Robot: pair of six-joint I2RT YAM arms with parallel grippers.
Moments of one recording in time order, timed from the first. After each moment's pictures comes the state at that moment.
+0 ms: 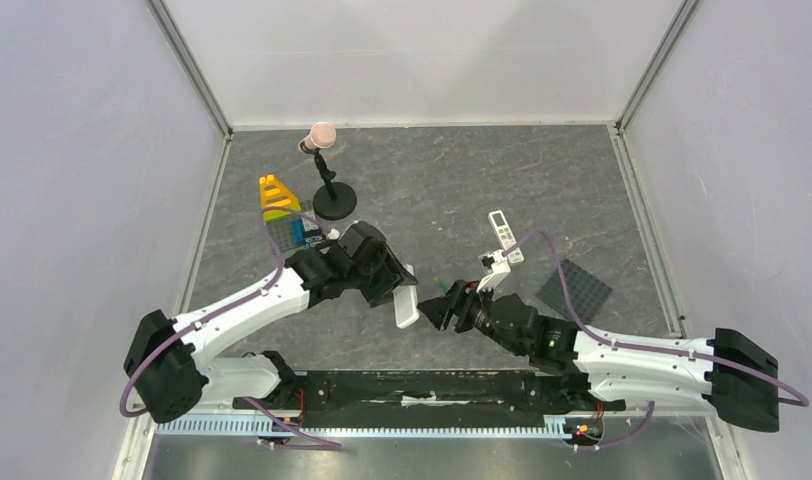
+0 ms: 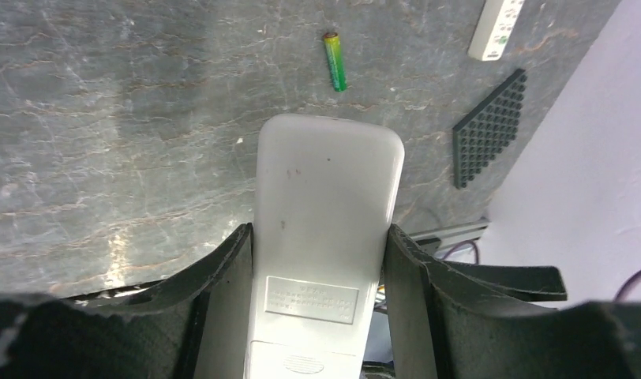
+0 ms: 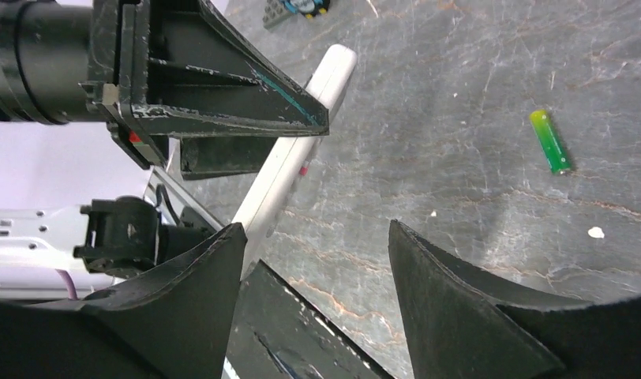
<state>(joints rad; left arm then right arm) -0.82 1.21 0.86 -0.55 0.02 -1.30 1.18 0.92 0.34 0.30 0.34 0.89</state>
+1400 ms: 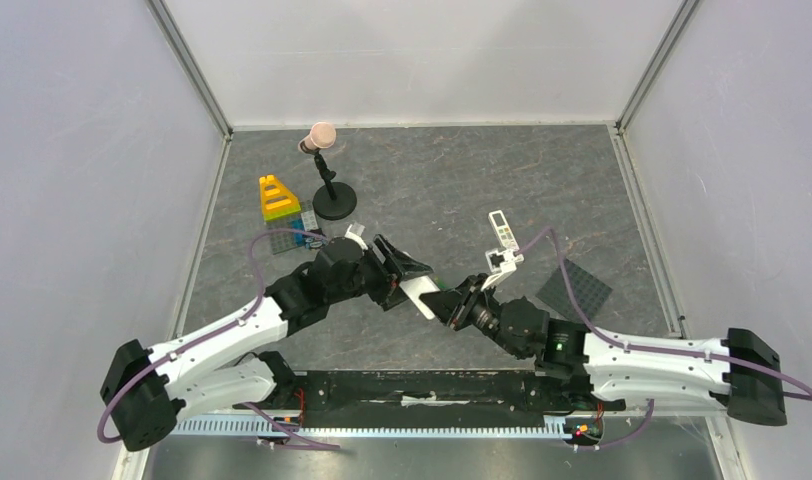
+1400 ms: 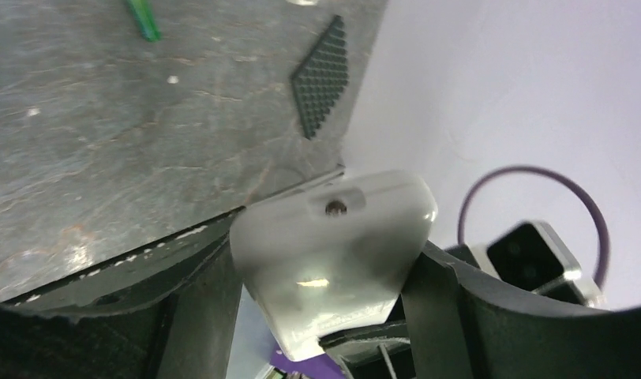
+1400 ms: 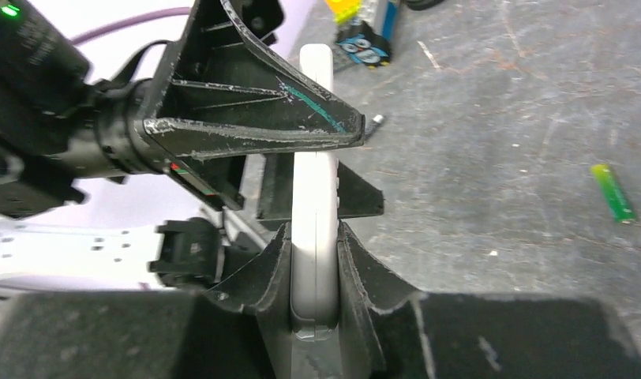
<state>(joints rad) -0.85 1.02 0.66 -0.17 0.11 -1.53 1.28 0.89 0.41 0.35 0.49 0.85</state>
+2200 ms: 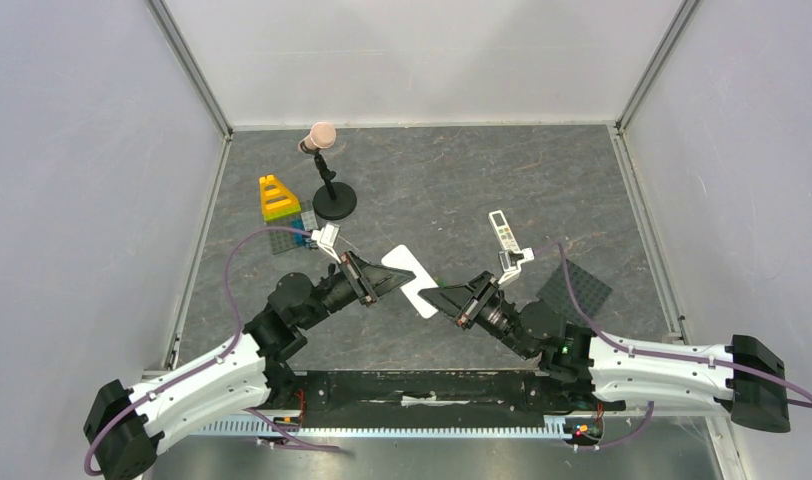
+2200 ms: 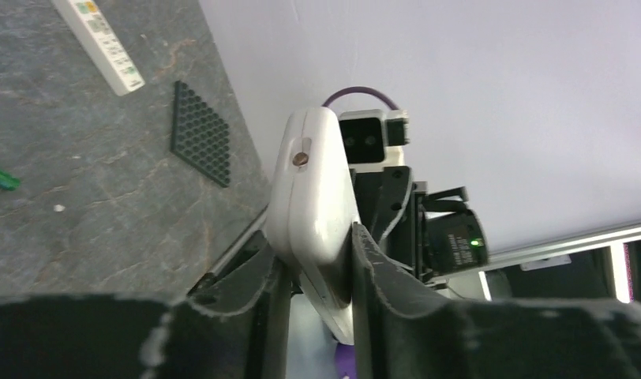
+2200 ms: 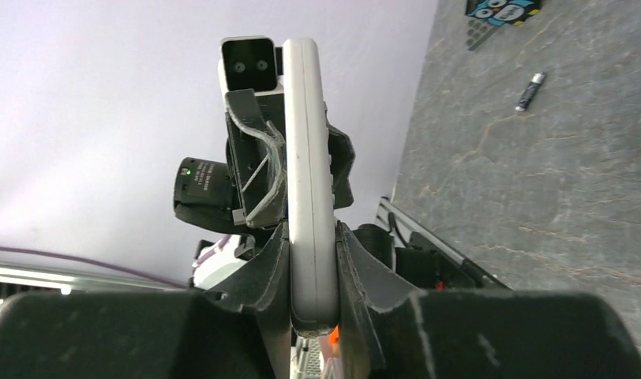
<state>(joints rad) -0.85 0.69 0.33 0.42 0.14 -1.19 1.26 0.79 0.34 0.51 0.39 1.31</state>
